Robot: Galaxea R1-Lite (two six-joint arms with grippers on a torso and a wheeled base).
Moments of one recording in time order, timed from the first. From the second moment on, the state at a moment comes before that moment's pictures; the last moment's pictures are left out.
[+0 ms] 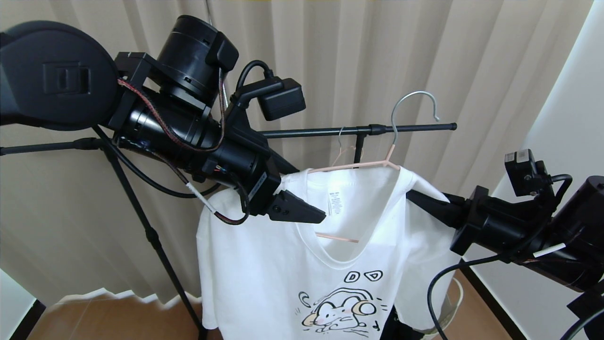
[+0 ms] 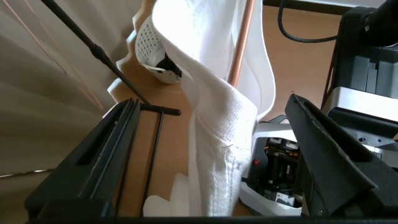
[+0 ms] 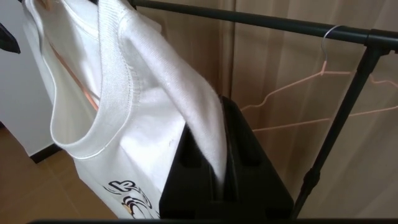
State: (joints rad) left arm -0.59 1.81 -1.72 0.65 -0.52 0.51; right arm 0.29 1.70 -0.38 -1.39 0.58 0.14
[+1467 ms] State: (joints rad) left arm -0.59 1.80 -1.70 0.64 -0.51 0.51; right arm 0.29 1.64 -0.35 -1.39 0.59 0.14
